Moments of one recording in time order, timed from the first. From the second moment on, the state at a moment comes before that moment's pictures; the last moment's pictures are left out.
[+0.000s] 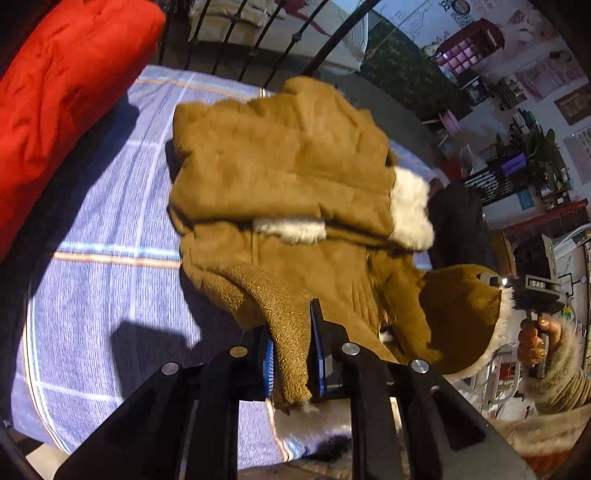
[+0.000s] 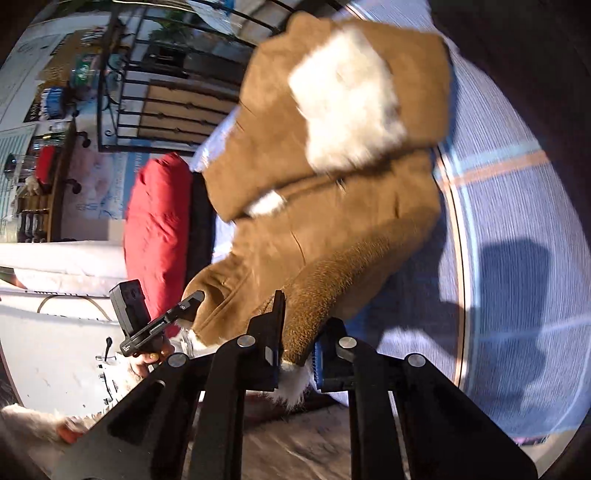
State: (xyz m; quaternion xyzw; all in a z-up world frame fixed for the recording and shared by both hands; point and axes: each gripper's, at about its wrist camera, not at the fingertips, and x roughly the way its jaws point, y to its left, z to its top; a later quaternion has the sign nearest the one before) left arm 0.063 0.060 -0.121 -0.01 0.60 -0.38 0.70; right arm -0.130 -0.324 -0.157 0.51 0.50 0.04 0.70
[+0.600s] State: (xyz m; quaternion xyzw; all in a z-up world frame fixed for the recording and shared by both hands) left arm 0.269 -0.028 -0.139 -0.15 0.64 -0.27 0.71; right arm -0.022 -0.489 -0.159 0.65 0.39 -0.06 0.65
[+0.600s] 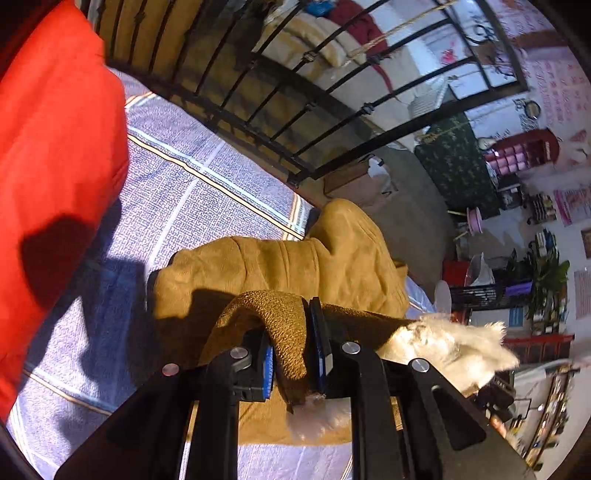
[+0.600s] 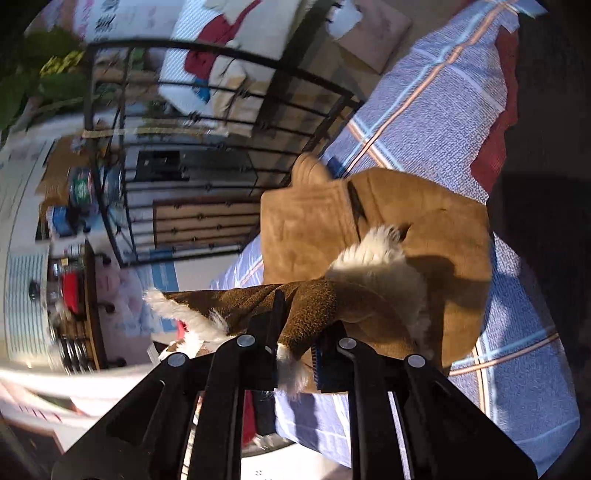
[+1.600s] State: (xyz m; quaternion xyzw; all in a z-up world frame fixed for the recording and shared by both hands) left arm 0.301 -0.026 -0.135 -0.23 0.70 -0.25 0.62; right arm 0.023 -0.513 -0.239 0.62 0.44 -0.19 0.63
